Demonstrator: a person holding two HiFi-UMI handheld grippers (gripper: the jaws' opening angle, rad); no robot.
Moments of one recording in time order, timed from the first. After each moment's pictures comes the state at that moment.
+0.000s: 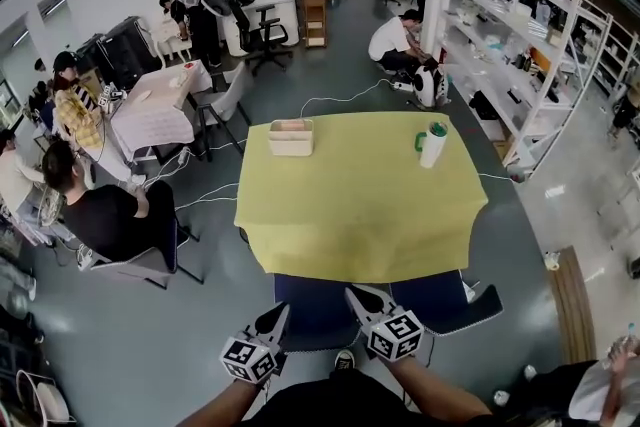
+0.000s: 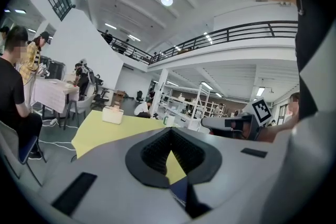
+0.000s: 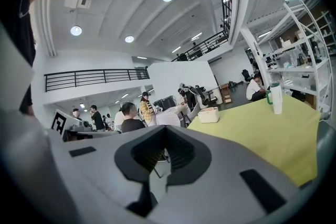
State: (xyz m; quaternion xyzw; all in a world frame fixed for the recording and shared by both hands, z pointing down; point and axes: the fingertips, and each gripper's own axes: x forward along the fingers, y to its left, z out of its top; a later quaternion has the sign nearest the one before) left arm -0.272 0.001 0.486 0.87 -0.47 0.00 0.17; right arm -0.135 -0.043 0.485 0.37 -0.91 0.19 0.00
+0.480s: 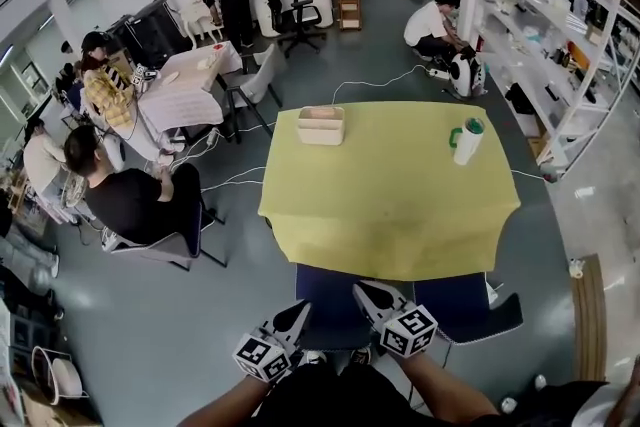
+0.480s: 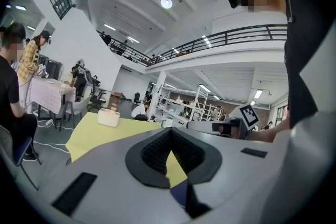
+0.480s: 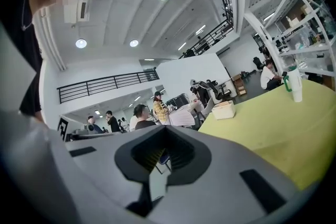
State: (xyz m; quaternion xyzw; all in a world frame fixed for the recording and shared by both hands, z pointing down) left arm -0.255 -0.024 0.480 0.87 -0.46 -0.01 0.17; right arm -0.157 -0.079 0.490 0.30 -0.93 0.22 -0.02
